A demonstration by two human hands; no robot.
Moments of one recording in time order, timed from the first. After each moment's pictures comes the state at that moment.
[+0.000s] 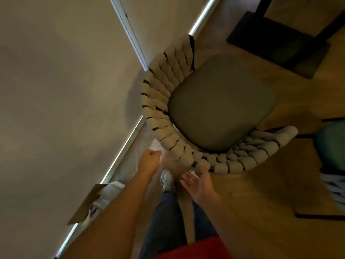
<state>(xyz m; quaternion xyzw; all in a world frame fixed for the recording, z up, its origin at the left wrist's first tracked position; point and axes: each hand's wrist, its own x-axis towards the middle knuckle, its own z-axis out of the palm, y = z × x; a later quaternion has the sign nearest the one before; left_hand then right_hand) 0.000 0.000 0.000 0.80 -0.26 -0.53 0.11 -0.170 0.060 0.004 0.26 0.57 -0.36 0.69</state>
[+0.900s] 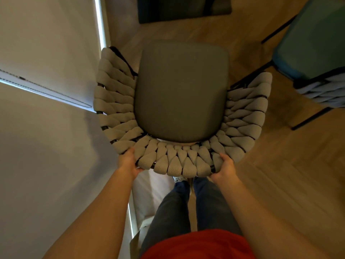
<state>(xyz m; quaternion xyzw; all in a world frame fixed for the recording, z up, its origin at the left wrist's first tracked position) 0.048 -0.201 -0.060 0.72 -0.16 -0.67 0.04 -0.149 0.004 -0.058 0.50 0.53 -0.56 0.40</state>
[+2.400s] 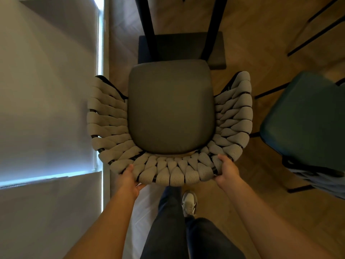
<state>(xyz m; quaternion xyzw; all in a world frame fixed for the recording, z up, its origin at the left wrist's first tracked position) -0.210 -0.315 -0.030 0.75 -0.11 -0.63 0.16 -0.441 -0.171 -0.046 0.40 0.60 -0.56 0.42</state>
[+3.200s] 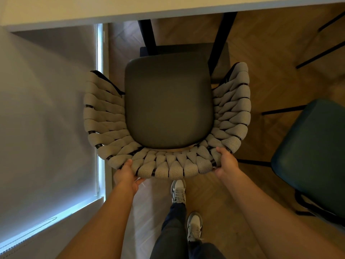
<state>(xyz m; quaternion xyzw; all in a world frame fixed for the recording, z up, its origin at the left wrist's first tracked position) -0.294 -0.485 -0.045 0.76 -0.12 -0.61 0.16 -0.538 -0.342 -0.058 0.38 0.61 -0.55 0.43</state>
